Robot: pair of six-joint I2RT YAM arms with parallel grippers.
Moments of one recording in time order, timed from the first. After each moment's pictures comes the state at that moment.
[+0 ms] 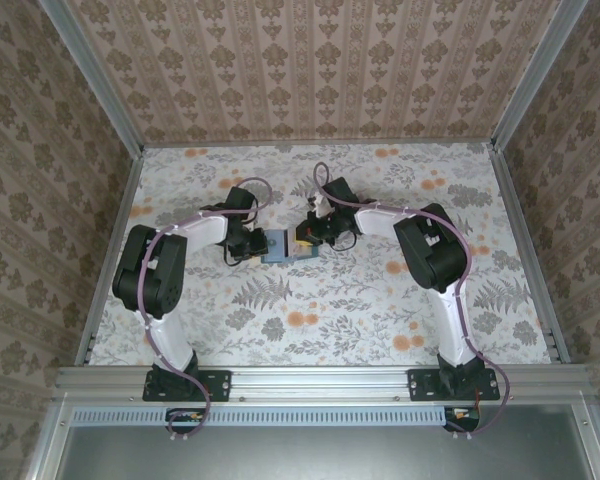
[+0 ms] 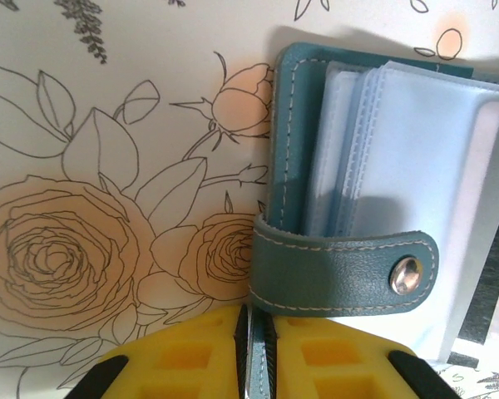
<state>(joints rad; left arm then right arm) -0.39 1.83 1.10 -0.53 0.23 -0.50 0.49 2.19 1.44 -0.19 -0.70 0.70</state>
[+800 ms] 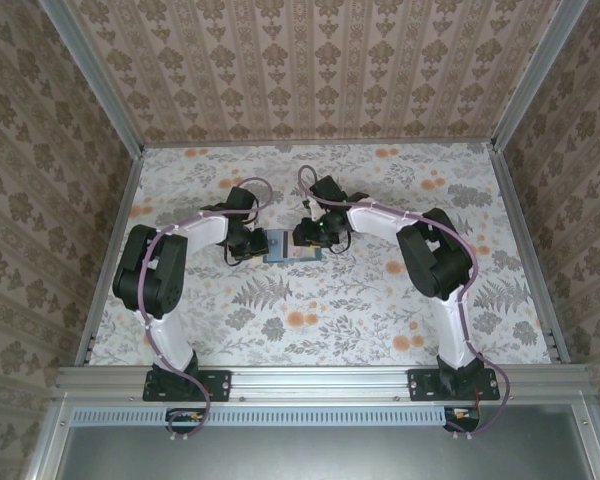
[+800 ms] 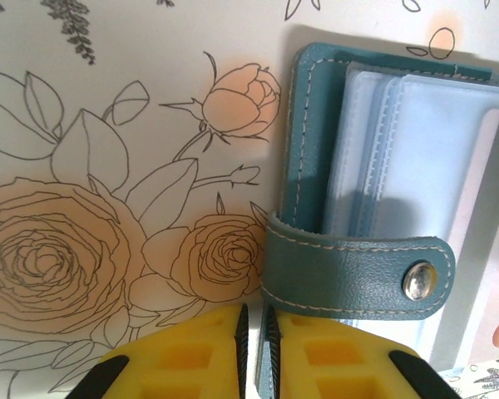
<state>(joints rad) -0.40 1.83 1.10 -0.53 0.23 -0.50 0.55 2.12 1.53 -0.51 -0.38 0.49</state>
